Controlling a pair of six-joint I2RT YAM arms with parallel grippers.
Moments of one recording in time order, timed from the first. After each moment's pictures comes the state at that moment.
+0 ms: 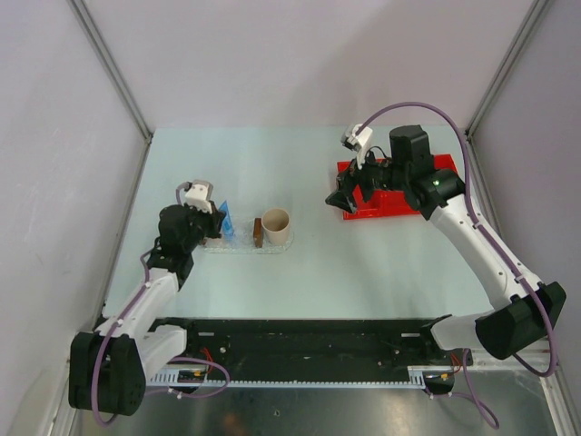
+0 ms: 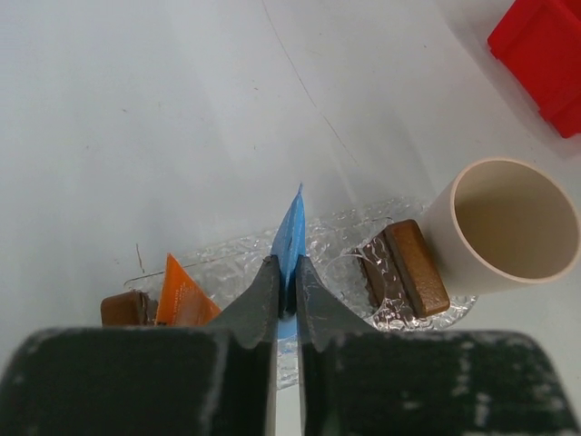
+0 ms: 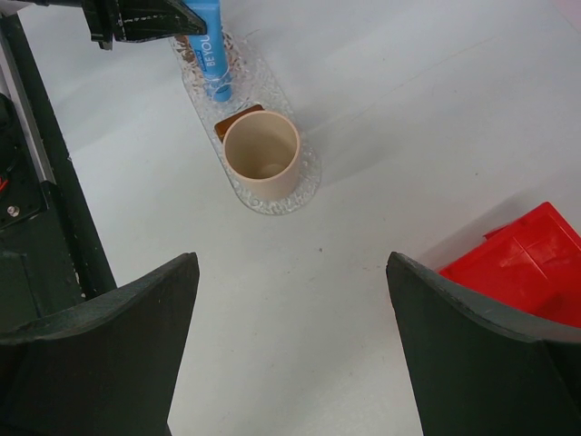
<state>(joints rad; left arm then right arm) -0.11 0.98 0.46 0.20 0.24 -0.03 0.44 1.34 1.41 -0.57 -0.61 -0.26</state>
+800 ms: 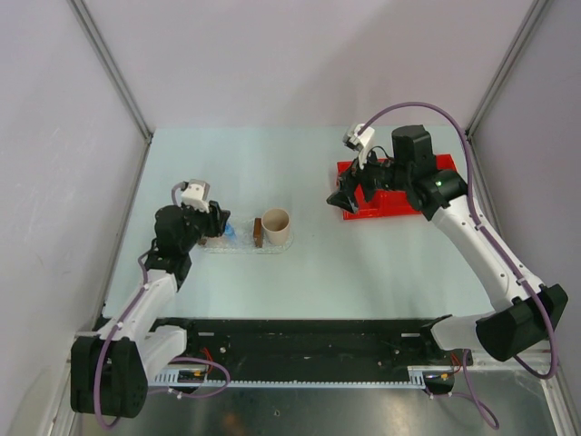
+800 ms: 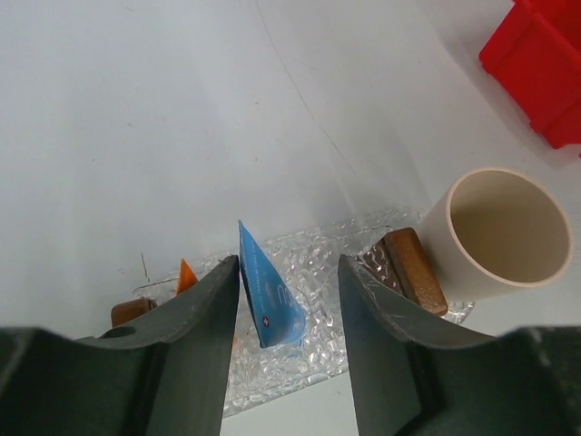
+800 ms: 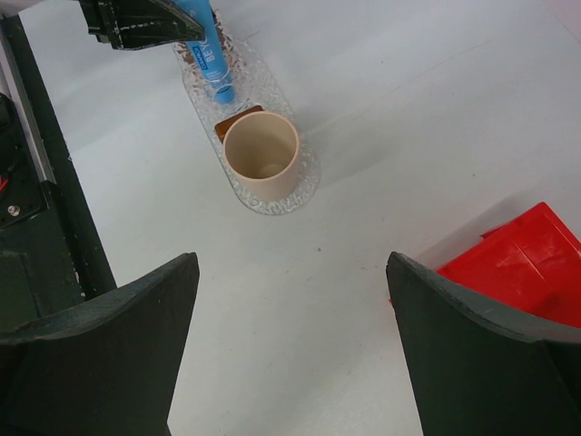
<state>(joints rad) -0.08 0.97 0.46 0.23 0.27 -0.03 0.44 1.33 1.41 -0.58 -0.62 -0.27</state>
